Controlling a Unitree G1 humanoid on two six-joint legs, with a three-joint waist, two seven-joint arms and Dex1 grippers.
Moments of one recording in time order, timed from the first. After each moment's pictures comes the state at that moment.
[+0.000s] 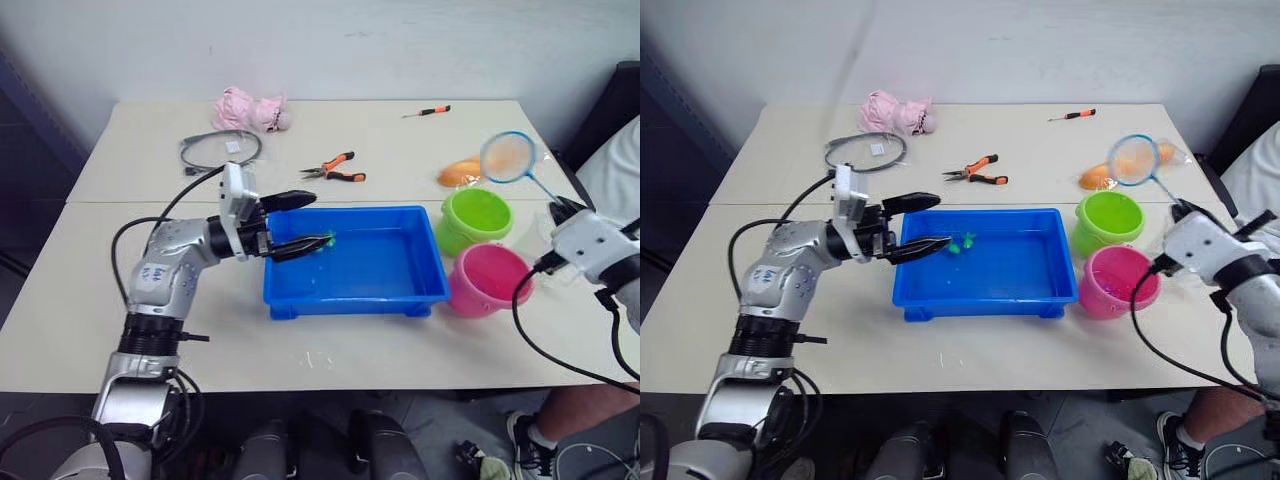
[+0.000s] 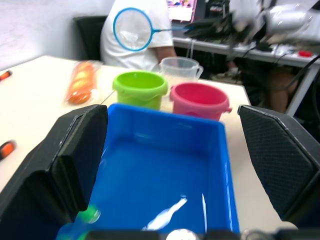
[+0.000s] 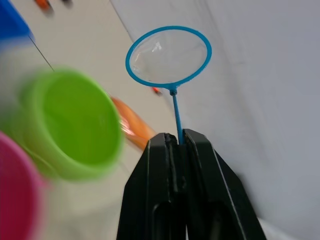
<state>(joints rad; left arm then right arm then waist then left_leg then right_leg) -0.65 0.48 0.05 0.15 -0.49 0.32 -1.08 -0.12 -0.90 -0.30 -0.18 0.18 0.00 0.52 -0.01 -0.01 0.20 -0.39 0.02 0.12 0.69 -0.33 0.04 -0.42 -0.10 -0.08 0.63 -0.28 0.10</state>
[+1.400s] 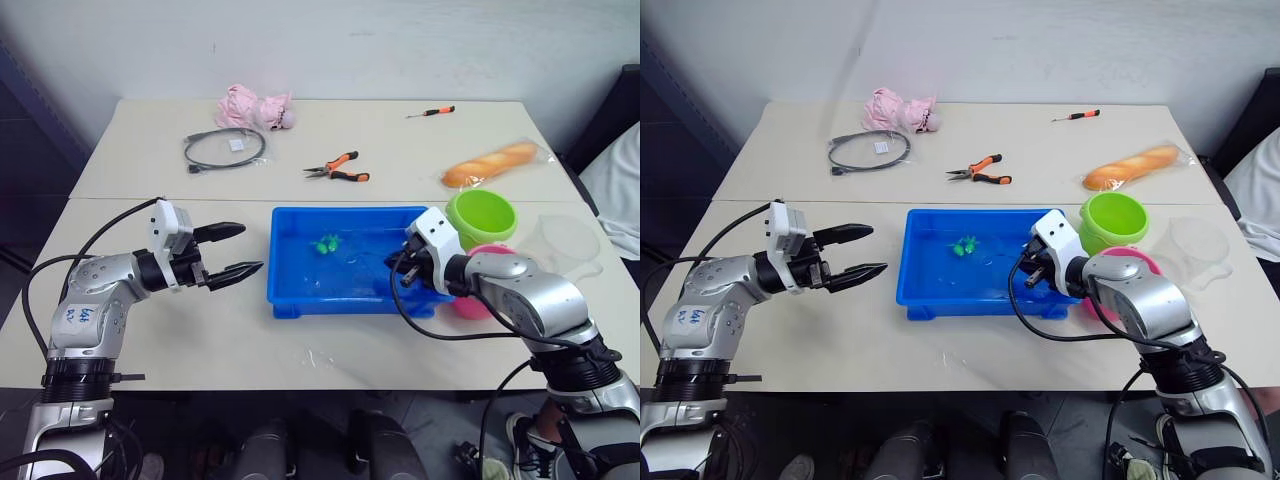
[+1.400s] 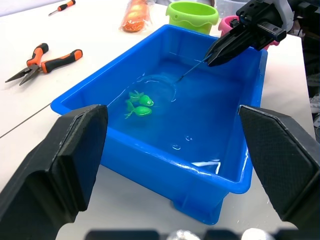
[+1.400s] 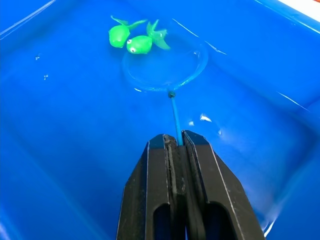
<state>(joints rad) -0.42 0.65 0.16 0.08 -0.48 0.31 -1.06 -0.55 -0.66 0.19 -0.16 0.42 0.87 0.56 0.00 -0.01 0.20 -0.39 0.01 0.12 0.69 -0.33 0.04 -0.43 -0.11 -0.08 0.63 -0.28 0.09</state>
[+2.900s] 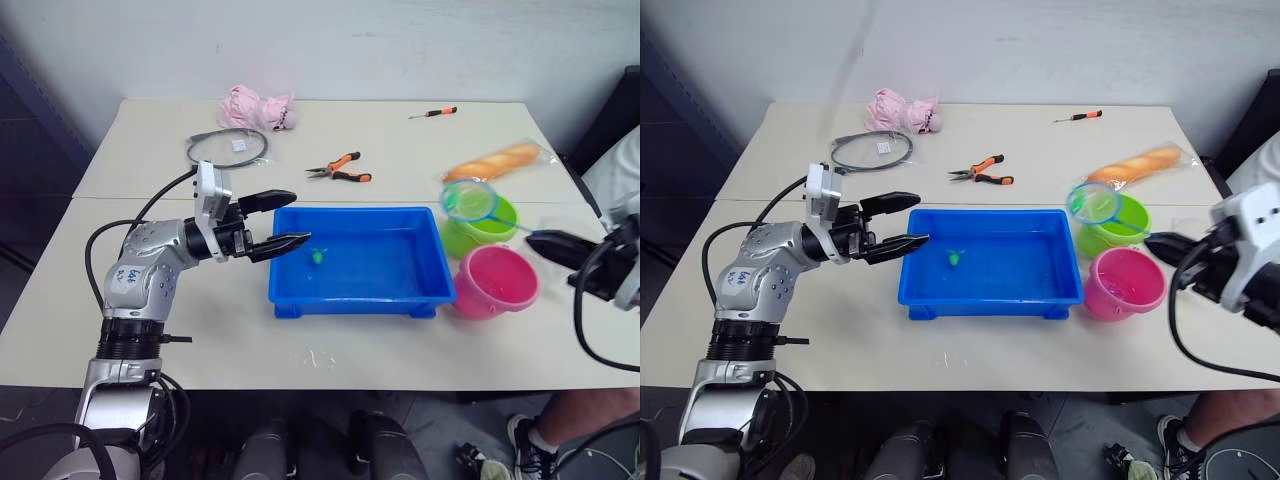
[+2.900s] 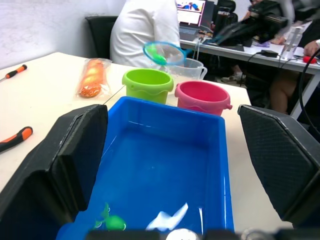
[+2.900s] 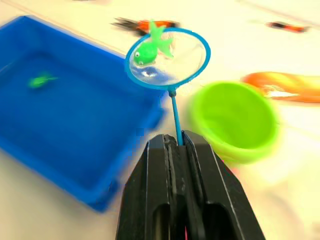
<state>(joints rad) -0.66 0.48 0.08 0.15 -0.53 0.36 -1.11 -0.09 -0.97 -0.64 -0.38 0.62 0.87 0.73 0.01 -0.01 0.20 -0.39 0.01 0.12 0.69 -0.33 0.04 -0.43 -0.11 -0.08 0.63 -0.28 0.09</state>
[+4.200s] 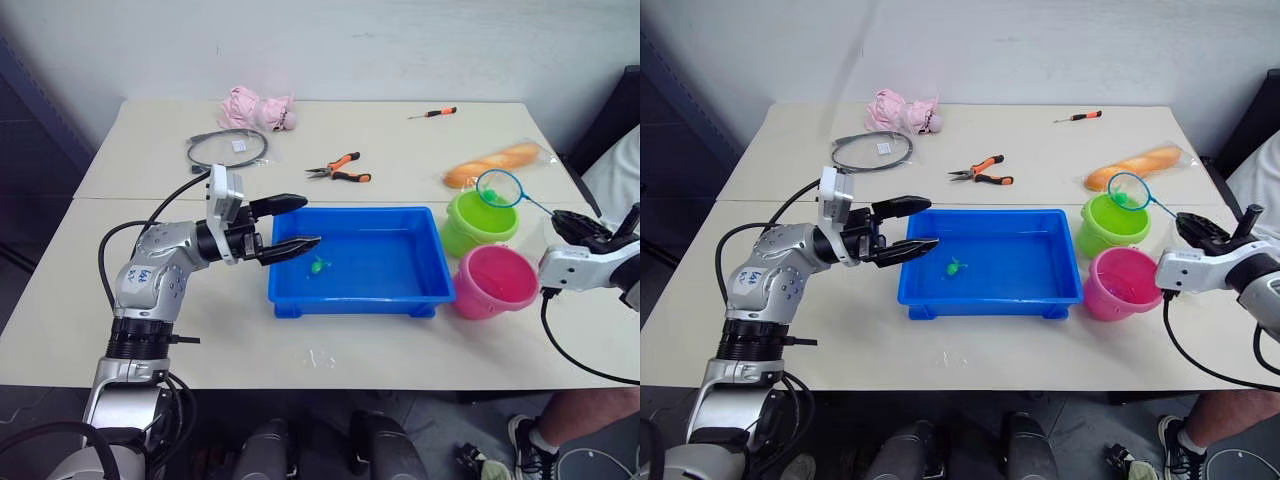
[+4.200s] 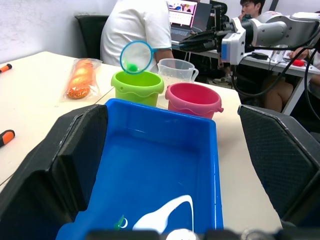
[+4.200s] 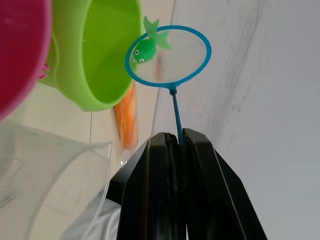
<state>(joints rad) -0.65 0.45 0.06 0.13 -0.53 0.38 -1.10 -0.10 -1.16 -0.16 0.17 -0.58 -0.42 0.18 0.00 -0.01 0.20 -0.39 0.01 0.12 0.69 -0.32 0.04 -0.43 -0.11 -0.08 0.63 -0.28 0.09</state>
